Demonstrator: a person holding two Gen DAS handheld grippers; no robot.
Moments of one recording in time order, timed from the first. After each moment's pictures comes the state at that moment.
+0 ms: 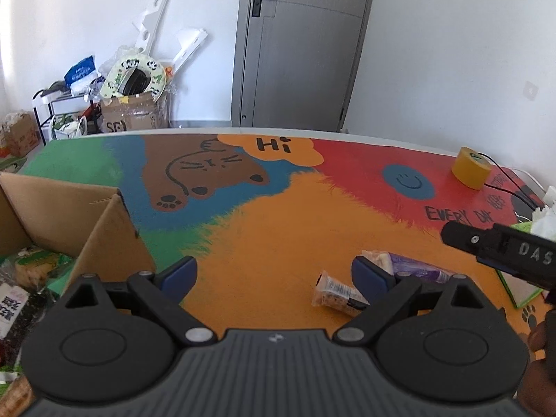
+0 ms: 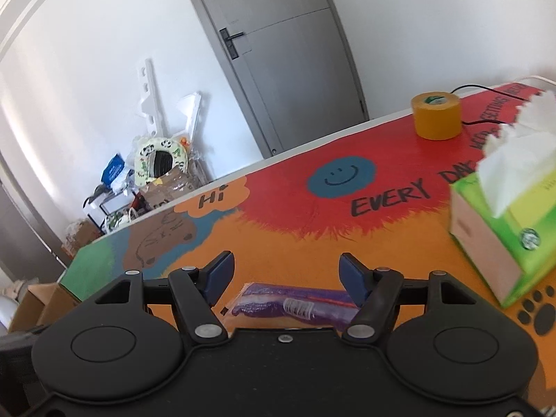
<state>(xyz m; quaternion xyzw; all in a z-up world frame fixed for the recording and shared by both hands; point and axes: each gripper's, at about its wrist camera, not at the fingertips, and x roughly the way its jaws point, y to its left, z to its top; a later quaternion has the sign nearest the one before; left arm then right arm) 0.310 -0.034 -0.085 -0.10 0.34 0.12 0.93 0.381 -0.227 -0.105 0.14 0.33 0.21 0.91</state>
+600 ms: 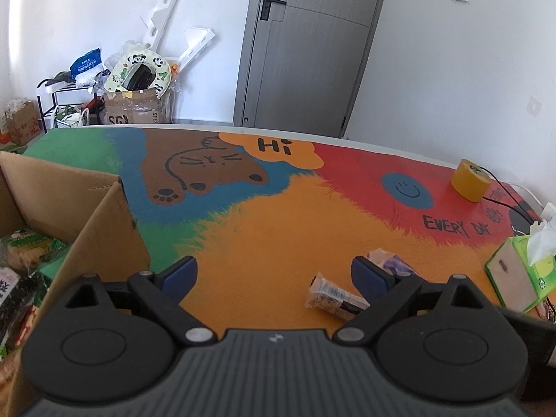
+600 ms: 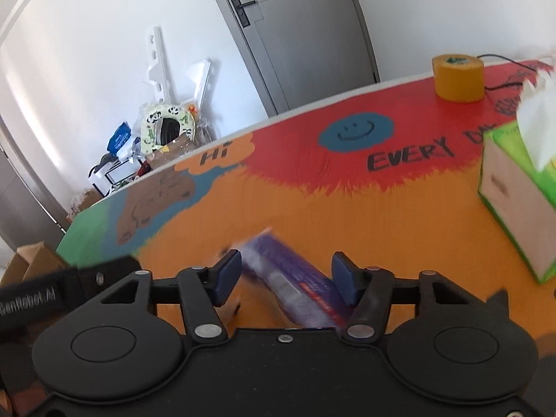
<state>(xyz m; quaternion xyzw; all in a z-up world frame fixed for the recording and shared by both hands) 0.300 -0.036 -0.086 -0.13 0.33 0.13 0.93 0.369 -0.214 -0.135 0.11 0.37 0.23 0.89</state>
